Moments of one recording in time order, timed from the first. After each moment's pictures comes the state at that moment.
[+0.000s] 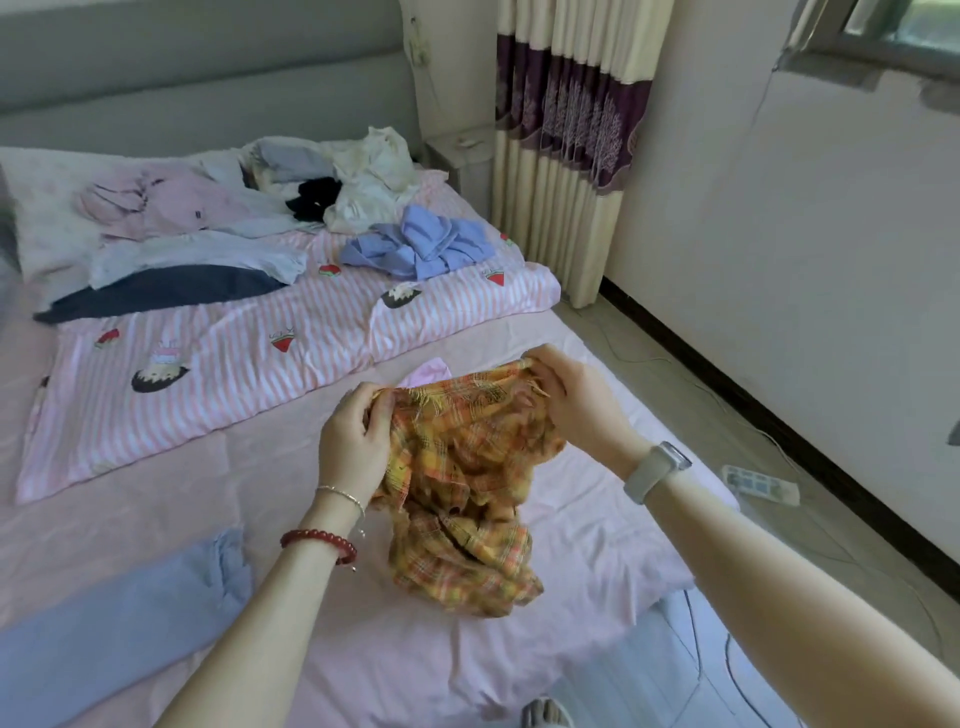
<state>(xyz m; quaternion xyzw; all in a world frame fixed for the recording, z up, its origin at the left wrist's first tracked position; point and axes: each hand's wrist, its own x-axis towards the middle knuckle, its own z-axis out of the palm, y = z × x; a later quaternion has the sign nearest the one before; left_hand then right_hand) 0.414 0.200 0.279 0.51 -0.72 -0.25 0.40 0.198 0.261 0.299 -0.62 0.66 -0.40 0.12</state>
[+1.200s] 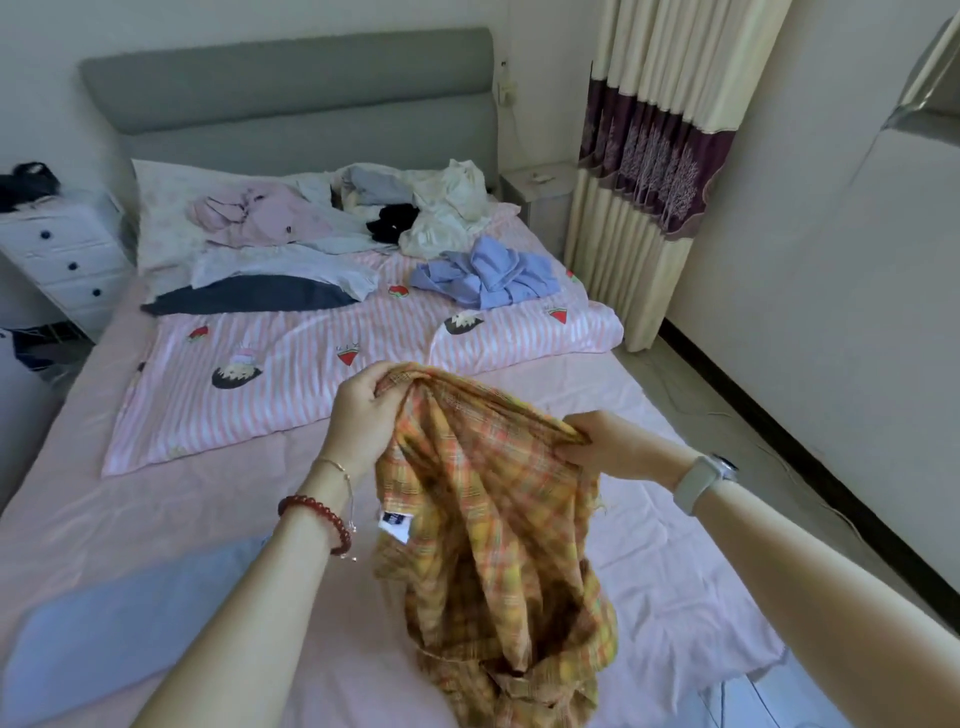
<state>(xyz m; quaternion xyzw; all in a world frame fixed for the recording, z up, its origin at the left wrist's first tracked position) 0.441 0.154 0.331 0.51 -0.65 -0.38 0.43 0.187 0.205 0.302 -0.69 0.65 -0.08 0.32</state>
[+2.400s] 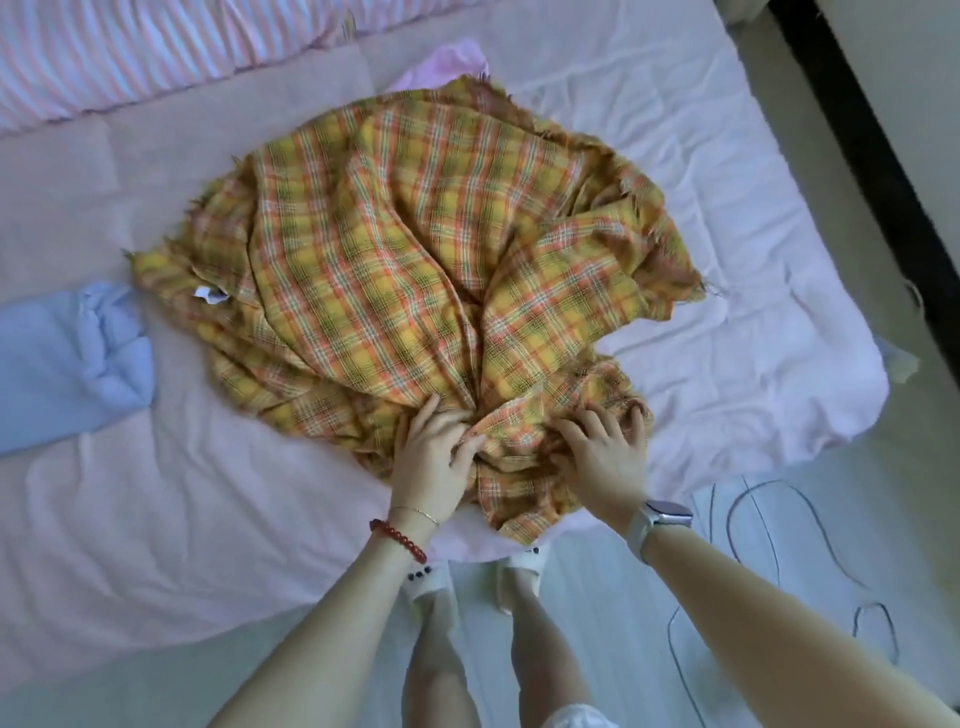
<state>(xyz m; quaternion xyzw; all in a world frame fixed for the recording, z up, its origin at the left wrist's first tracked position) 0.378 0.277 -0.056 0.61 -0.71 -0.35 0.08 0.184 0.321 -0.086 -0.66 0.72 0.09 0.20</state>
